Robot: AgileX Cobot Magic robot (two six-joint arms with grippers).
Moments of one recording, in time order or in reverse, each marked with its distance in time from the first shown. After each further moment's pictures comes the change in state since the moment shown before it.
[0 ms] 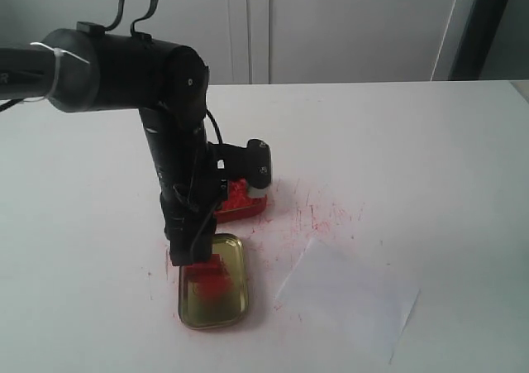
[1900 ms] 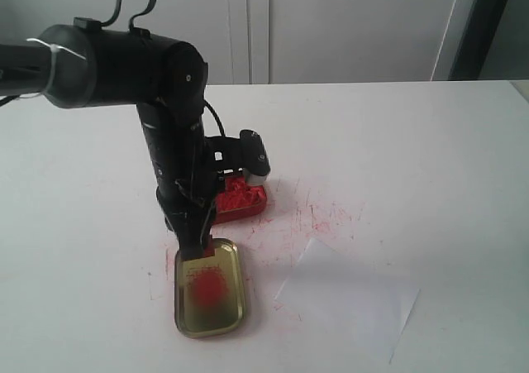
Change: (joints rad) left arm 0.000 -0.022 -0.007 0.025 0.017 -0.180; right arm 0.000 0.000 0.000 0.000 0.000 0.000
